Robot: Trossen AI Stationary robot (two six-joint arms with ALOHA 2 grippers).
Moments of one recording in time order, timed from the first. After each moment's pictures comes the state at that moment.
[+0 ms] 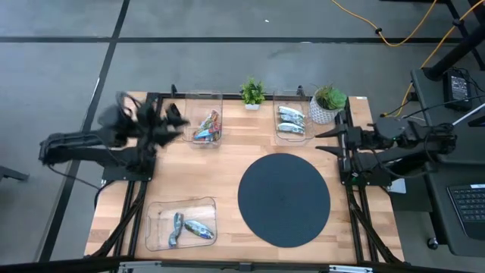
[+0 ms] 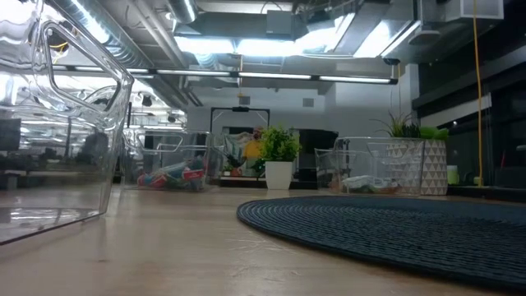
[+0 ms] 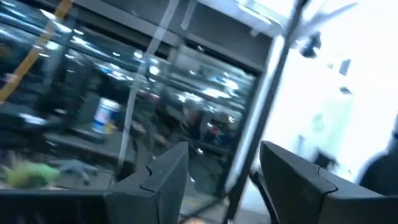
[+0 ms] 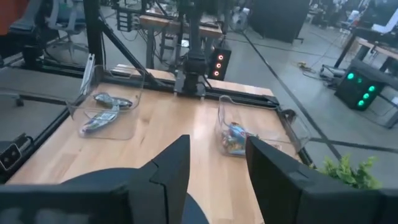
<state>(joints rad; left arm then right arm) 0.18 0.60 0.63 0.39 0.25 -0.48 0.19 0.54 0.85 -0.52 0.22 -0.12</state>
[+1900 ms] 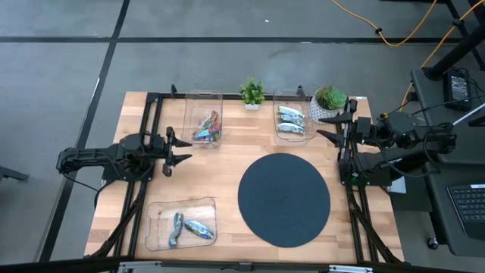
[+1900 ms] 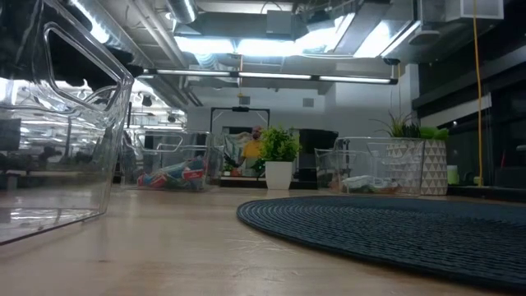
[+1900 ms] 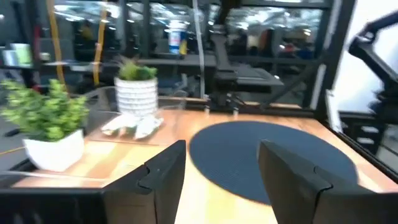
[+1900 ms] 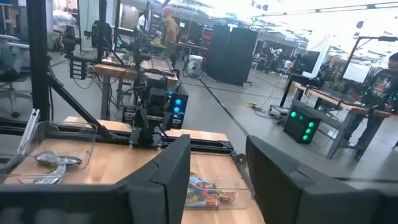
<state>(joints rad) 0.09 0.00 0.01 0.04 0.00 -0.07 0.20 0.55 0.85 -0.26 0.38 -0.21</state>
